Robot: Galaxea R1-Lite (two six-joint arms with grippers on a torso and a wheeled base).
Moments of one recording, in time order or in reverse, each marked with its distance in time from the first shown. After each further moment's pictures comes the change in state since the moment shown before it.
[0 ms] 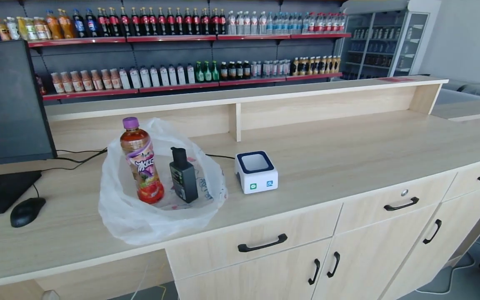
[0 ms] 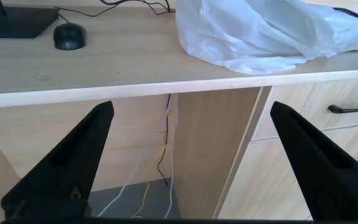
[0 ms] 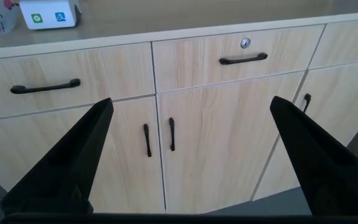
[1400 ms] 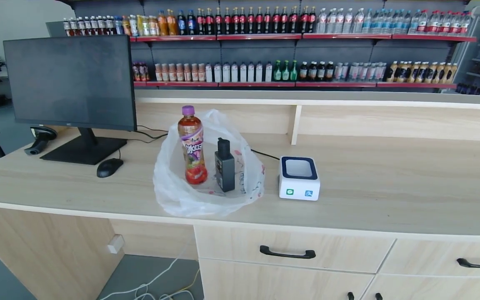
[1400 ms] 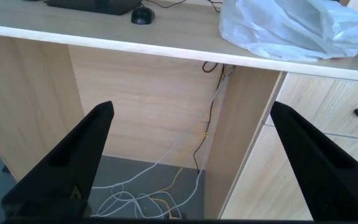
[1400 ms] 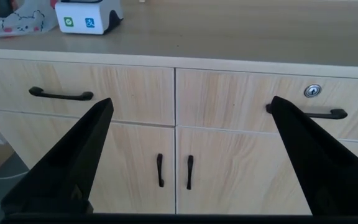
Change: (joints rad) left arm 0.000 0.000 0.000 0.000 0.002 -0.003; right arm -0.001 0.000 0.000 0.000 0.000 0.001
